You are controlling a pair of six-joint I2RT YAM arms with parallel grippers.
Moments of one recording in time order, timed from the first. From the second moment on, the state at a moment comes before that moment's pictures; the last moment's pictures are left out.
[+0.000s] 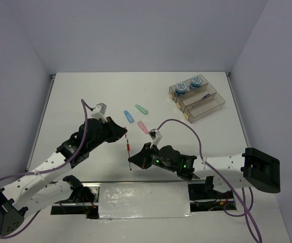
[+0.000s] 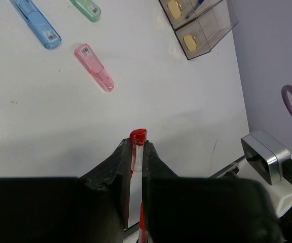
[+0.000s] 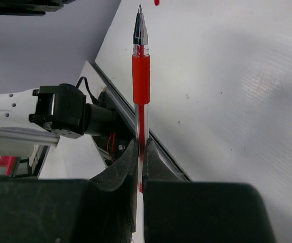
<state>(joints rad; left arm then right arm) -0.67 0.86 0.66 -0.19 -0.06 -0.81 1.23 1.21 0.41 0.56 0.15 0.92</state>
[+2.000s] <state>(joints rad) -0.67 0.87 0.61 -0.01 0.03 -0.79 1.11 1.19 0.47 0.52 0.13 0.73</state>
